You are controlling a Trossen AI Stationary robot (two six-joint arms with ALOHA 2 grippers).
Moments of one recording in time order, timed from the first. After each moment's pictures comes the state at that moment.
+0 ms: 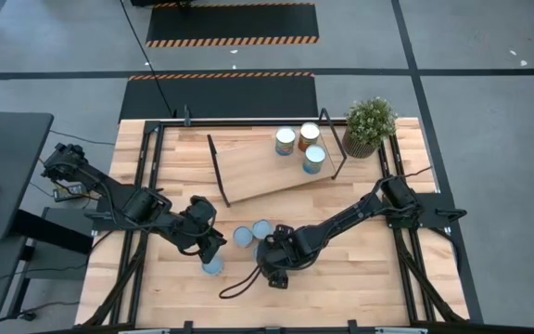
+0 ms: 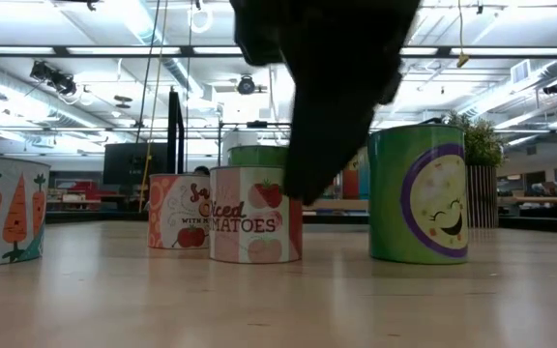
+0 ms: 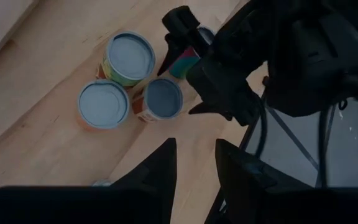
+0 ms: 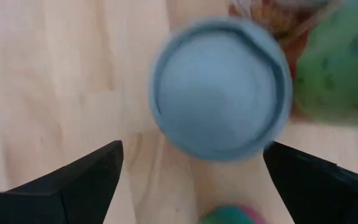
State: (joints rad) left arm -0.52 1.26 1.19 -0.73 -0.30 -1.19; right arm 0.40 2.13 1.62 -0.71 0.17 0.55
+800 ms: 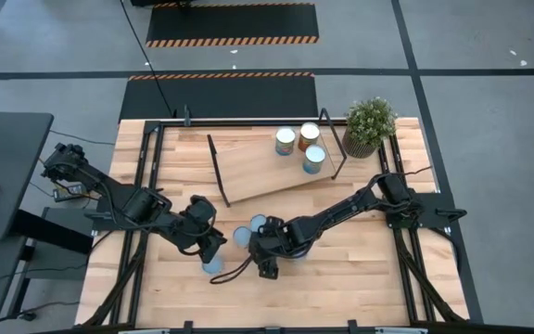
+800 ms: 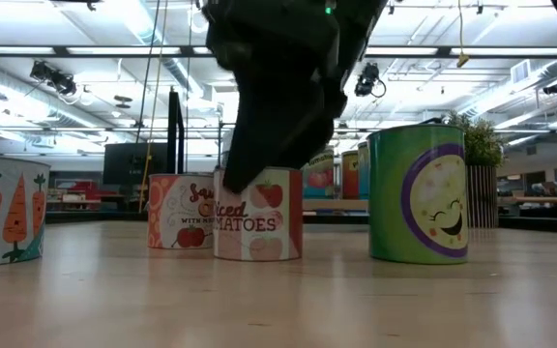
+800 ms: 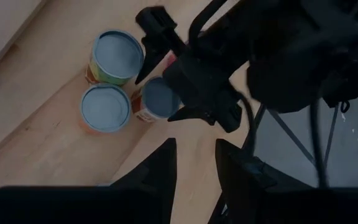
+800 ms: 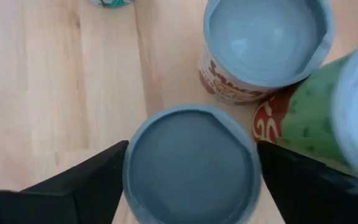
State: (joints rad) left arm -0.52 1.26 1.19 -0.73 -0.32 -1.18; right arm 0.33 2.14 1.61 -0.58 0.19 0.46
